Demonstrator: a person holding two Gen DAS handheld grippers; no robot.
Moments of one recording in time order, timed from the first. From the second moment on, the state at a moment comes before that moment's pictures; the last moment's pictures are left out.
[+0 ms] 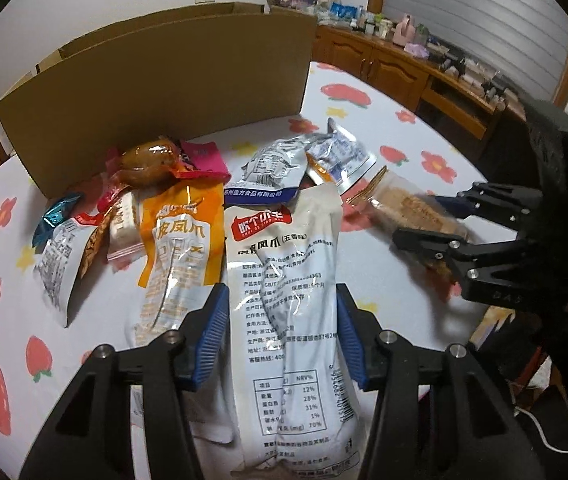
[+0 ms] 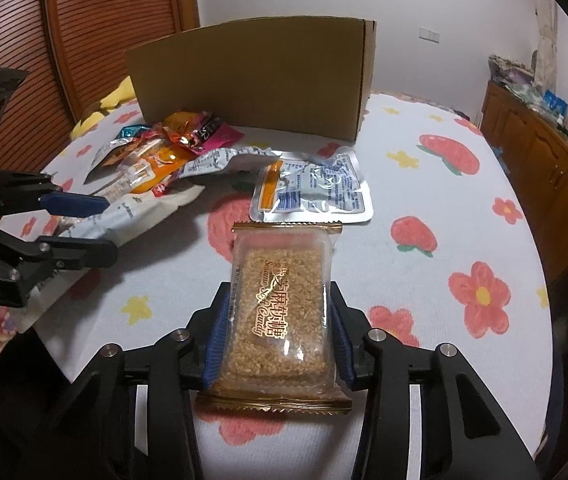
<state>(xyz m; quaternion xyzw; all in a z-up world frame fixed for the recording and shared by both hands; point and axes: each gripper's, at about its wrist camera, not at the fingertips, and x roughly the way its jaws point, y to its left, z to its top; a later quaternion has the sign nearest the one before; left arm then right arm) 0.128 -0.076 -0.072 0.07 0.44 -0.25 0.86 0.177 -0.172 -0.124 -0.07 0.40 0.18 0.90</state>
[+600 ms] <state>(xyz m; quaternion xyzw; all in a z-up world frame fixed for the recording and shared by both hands) 0.126 -0.094 -0.033 0.06 0.39 -0.26 0.88 0.165 -0.188 -0.090 -0.06 0.36 0.16 0.92</state>
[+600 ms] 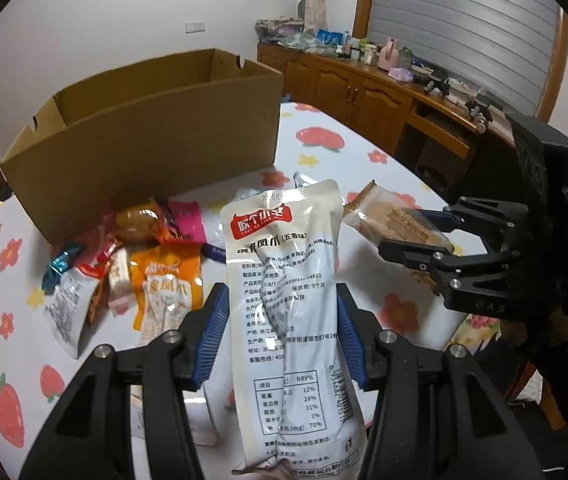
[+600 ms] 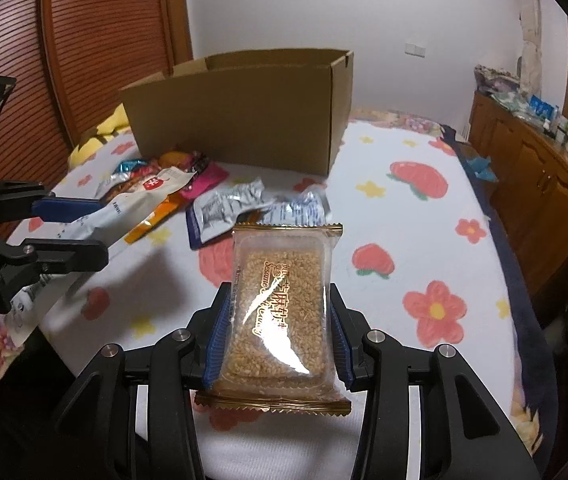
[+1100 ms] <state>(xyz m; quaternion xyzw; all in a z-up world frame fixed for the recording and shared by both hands) 0.148 -0.071 0.006 0.05 0.35 -0.24 0.90 0.173 -0.169 -0.050 -0.06 0.32 0.19 0.93</state>
